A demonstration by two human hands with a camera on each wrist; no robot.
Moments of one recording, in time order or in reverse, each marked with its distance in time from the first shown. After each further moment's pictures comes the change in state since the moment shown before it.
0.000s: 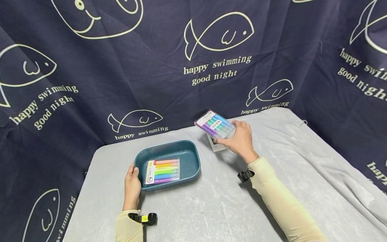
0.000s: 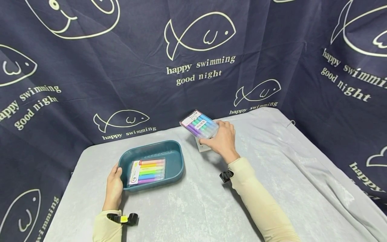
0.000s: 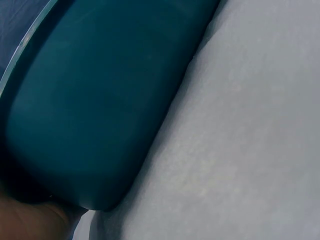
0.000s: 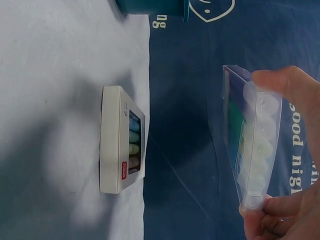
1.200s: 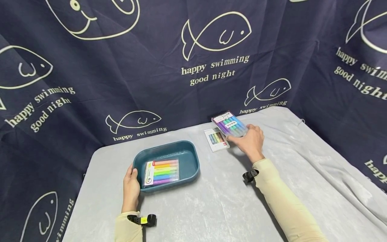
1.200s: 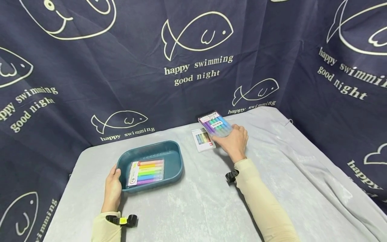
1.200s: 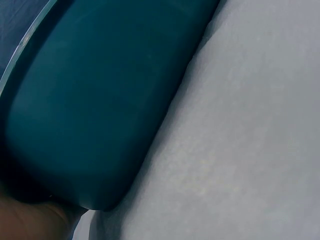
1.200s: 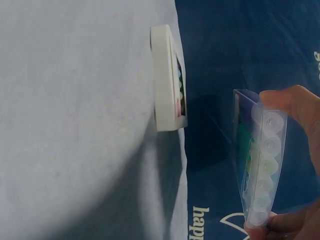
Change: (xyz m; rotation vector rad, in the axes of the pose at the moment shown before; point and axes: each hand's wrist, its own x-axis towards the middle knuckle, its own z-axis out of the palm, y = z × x) left_hand 0.000 0.000 -0.002 0.000 0.006 0.007; right_hand 0.002 0.044 -0.002 -0.004 0.071 0.255
